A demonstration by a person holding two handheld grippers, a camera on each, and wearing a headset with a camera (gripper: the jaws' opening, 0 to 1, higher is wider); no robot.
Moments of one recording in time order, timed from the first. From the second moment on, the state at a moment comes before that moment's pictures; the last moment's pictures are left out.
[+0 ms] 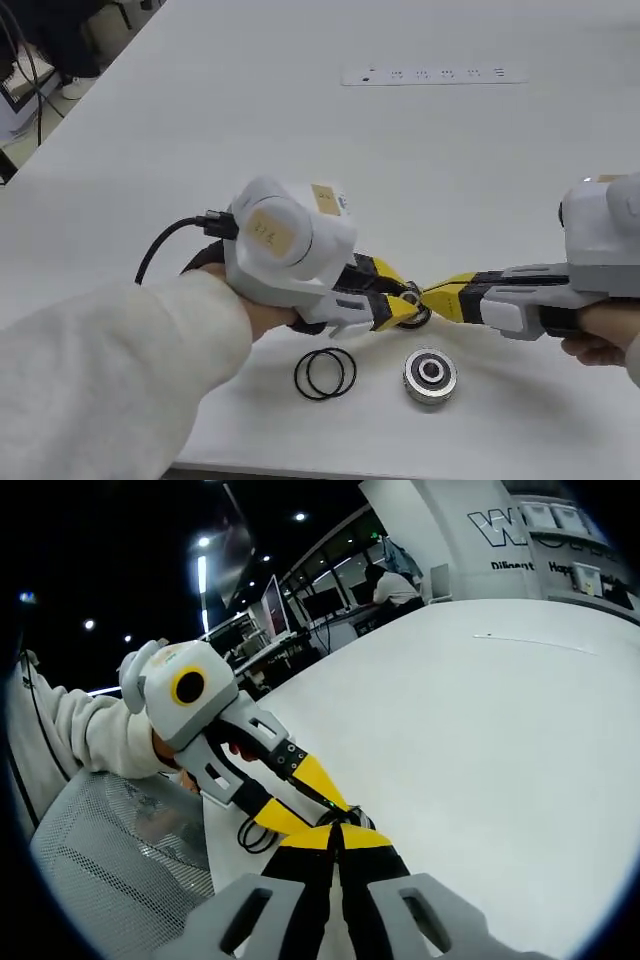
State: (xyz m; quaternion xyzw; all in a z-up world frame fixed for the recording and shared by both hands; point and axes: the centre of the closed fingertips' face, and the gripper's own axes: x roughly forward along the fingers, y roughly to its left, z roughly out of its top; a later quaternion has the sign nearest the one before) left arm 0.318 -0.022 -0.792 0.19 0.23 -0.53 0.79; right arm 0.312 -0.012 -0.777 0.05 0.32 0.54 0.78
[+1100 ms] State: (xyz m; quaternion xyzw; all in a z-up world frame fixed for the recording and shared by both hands) left arm 0.301 0.039 -0.716 0.13 0.19 -0.52 0.83; right arm 0.319 -0.018 -0.736 0.09 0.30 0.52 0.80
